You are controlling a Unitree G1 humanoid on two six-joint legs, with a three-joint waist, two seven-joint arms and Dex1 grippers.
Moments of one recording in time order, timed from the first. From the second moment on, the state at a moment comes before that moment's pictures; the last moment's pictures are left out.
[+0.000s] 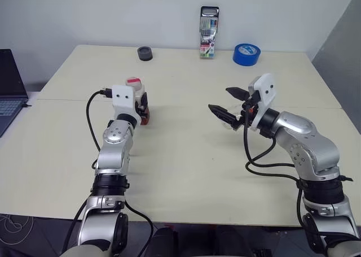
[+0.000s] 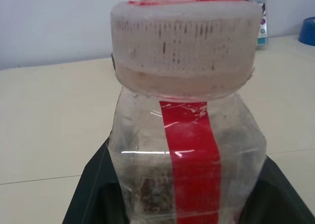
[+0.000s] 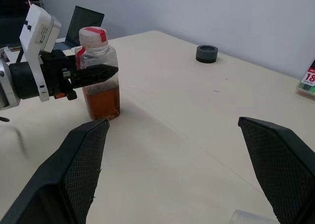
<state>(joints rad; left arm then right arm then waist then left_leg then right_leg) -0.57 0.27 0.14 0.23 -0.08 0.23 -0.13 -0.57 -0.45 0.02 -0.27 0.45 0.65 0.56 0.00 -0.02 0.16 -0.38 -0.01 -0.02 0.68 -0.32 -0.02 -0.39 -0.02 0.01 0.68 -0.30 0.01</state>
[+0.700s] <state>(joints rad) -0.54 0.32 -0.10 -0.19 -0.30 0.55 -0.58 -0.73 -0.29 0.06 -0.33 0.54 0.86 0.50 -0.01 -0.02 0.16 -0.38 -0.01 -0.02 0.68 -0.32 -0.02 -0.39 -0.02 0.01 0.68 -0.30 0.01</state>
